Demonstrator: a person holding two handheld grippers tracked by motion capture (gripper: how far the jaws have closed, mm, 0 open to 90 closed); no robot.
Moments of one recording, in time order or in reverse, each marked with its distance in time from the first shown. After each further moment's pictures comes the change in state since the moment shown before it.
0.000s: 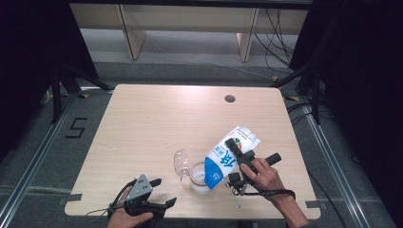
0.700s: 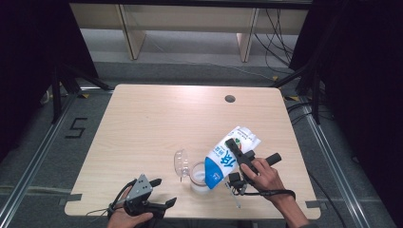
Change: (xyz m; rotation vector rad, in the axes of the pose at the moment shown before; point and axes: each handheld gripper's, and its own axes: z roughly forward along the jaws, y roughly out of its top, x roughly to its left) left arm 0.000 0.000 0.000 -0.005 -0.001 -0.003; right arm -0.001 0.000 0.000 0.002 0.003 -0.002
